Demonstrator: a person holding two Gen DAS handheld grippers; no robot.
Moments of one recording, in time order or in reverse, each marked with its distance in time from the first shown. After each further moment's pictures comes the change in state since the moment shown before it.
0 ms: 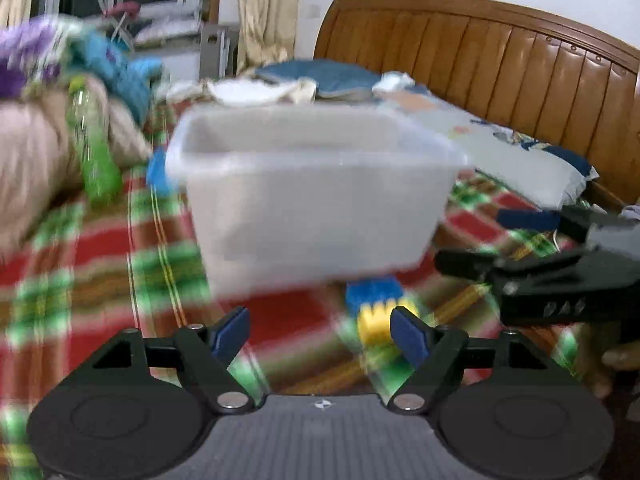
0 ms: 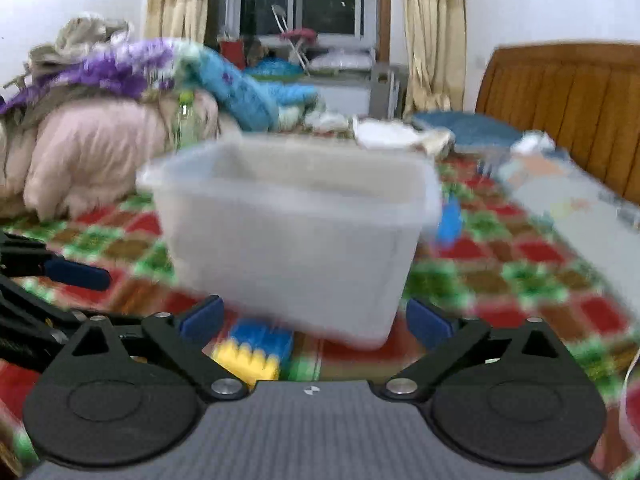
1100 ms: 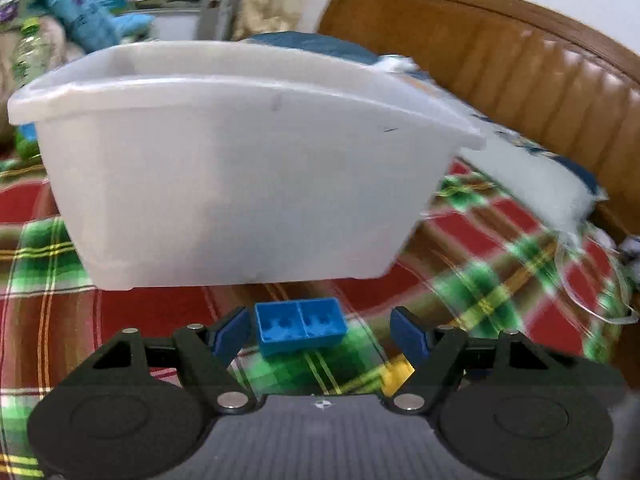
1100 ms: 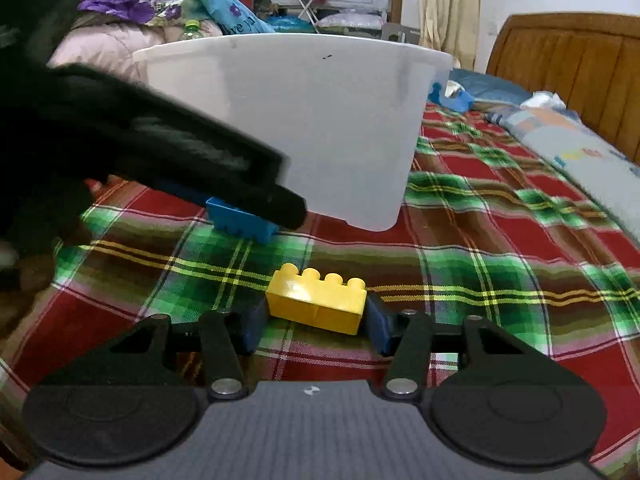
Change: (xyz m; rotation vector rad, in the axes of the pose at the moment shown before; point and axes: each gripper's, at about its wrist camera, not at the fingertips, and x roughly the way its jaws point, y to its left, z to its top) left arm 0.104 -0.055 0.023 -0.077 0.023 0.010; right arm 0.021 -0.004 -0.061 -0.070 0.085 0.012
